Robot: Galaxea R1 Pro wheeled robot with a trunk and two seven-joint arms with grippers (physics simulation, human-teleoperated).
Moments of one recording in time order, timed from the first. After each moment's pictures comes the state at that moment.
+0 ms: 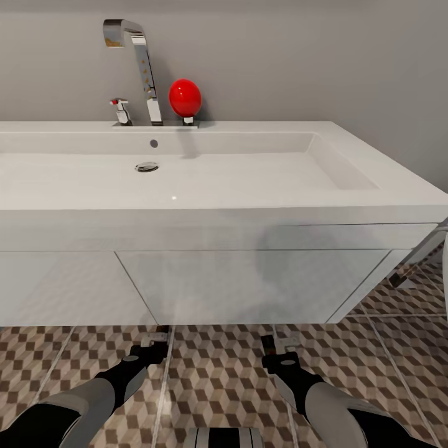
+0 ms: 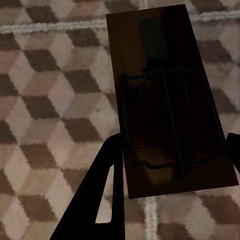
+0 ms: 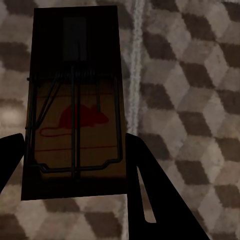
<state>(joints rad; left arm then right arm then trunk) -0.80 0.01 -0.19 -0.05 0.15 -0.08 0.06 -0.79 0.13 -0.20 -0.04 0.33 0.01 -0.25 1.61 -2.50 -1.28</state>
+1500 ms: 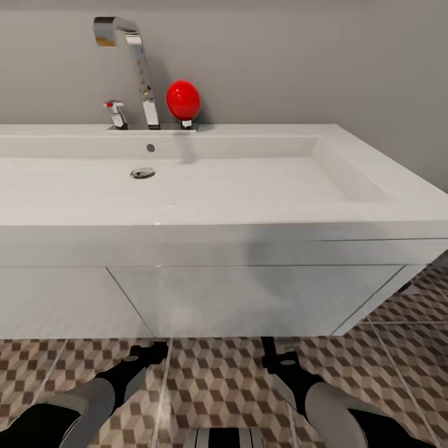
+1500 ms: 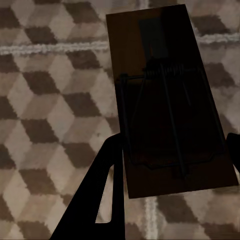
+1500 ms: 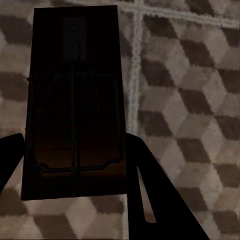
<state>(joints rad) -0.80 0.01 -0.19 -0.05 0.15 -0.08 0.06 -0.79 0.13 -0.20 -0.04 0.34 0.01 -0.25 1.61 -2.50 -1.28</state>
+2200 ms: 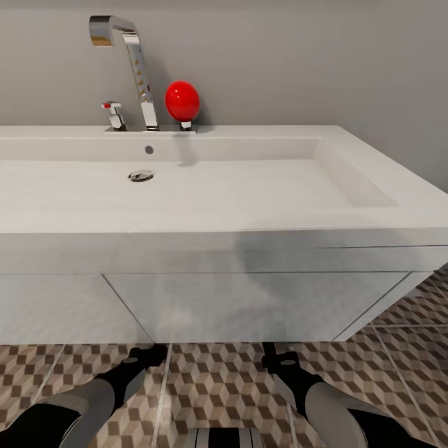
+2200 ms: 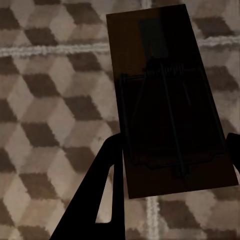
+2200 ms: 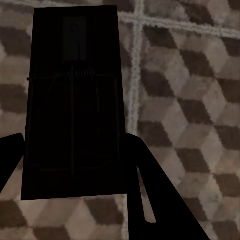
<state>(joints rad) -0.80 0.01 -0.19 -0.04 0.15 -0.08 0.06 -0.79 0.13 -0.20 -0.04 0.34 0.01 -0.25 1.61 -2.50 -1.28</state>
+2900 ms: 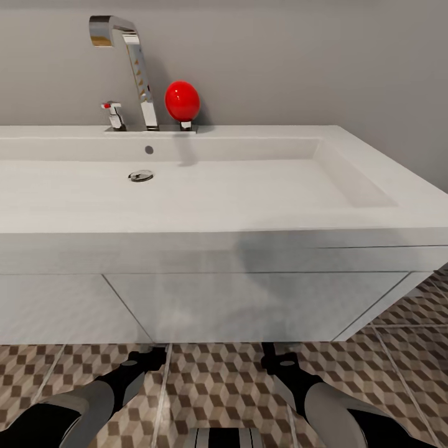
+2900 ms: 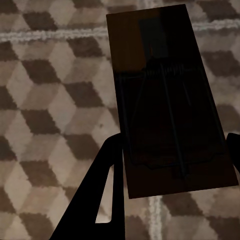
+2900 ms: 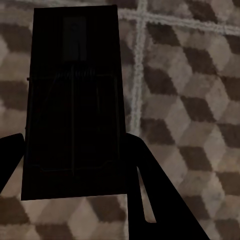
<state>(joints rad) -0.80 0.01 -0.19 -0.01 0.15 -0.08 0.06 -0.79 0.14 -0.20 -0.04 0.34 0.01 -0.25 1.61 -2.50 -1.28</state>
